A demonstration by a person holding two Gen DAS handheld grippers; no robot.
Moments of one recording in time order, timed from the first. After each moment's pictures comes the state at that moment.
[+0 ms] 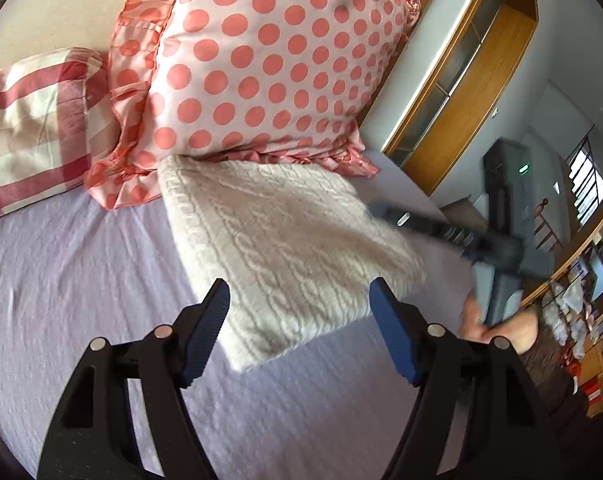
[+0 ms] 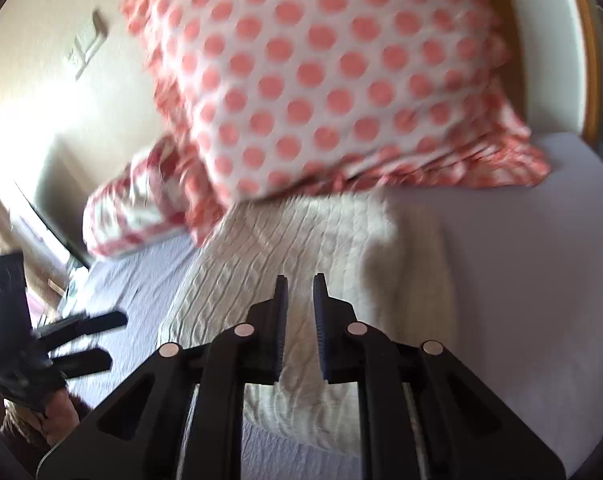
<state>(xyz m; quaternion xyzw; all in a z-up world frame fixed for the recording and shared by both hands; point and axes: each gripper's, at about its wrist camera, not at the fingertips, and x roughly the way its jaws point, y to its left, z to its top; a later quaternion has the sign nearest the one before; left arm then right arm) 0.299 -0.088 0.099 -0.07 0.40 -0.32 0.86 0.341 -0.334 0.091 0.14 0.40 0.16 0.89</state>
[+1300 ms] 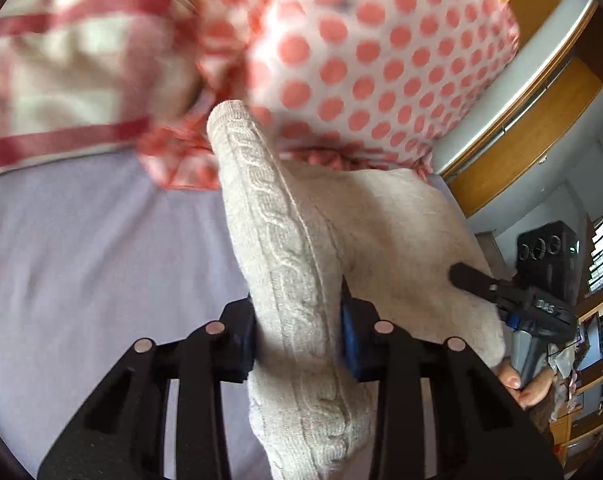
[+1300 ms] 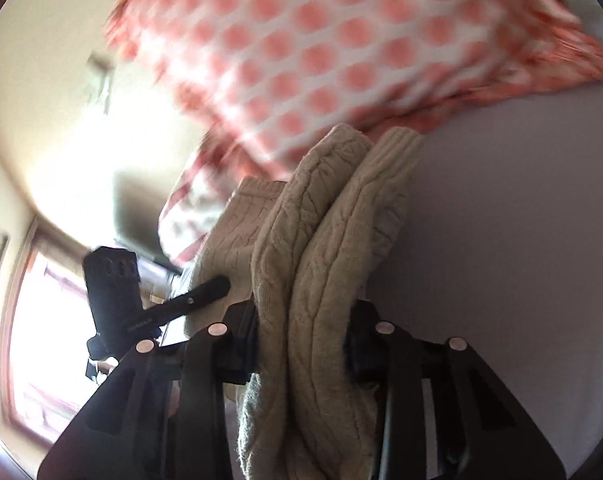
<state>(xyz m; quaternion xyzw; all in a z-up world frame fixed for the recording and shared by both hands) 0.357 -0.030 0.085 -0.15 0.46 -0.23 0.85 0.357 -0.329 0.064 0.30 0.43 0.30 0.79</state>
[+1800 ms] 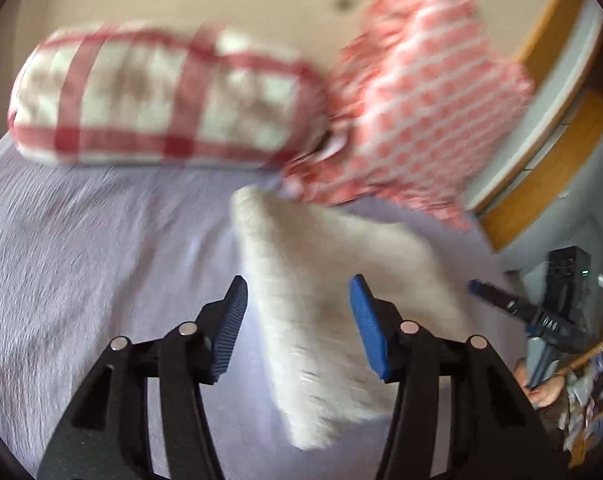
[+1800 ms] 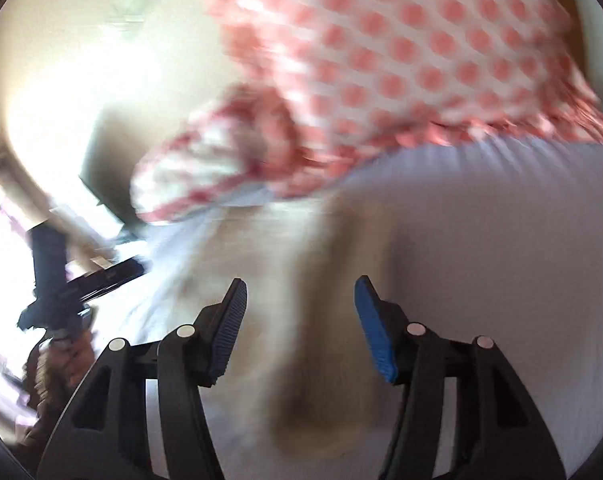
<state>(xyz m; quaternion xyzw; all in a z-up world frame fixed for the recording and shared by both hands) 0.273 0.078 0.116 -0.16 0.40 -0.18 0.89 0.288 -0.253 0.100 0.17 0.41 0.29 0.85</state>
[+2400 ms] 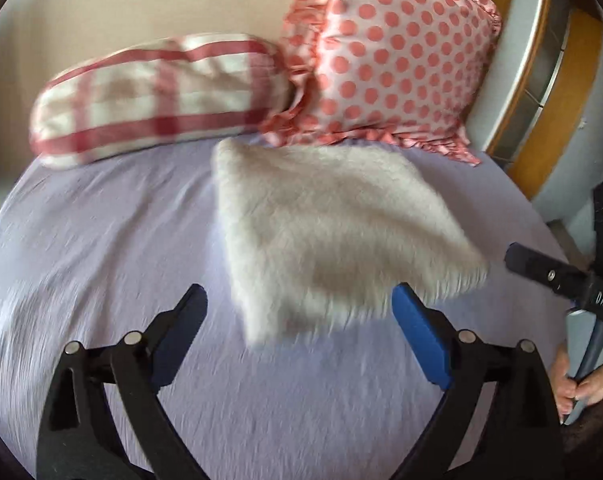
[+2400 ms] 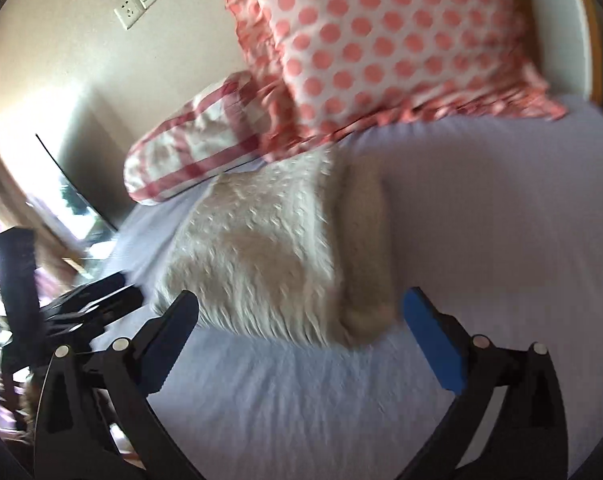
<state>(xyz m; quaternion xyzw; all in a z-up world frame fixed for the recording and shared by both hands) 0.172 0.017 0.089 -0.04 0.41 -0.10 0.91 0.195 -0.235 0.093 0.14 0.40 0.17 0.89</state>
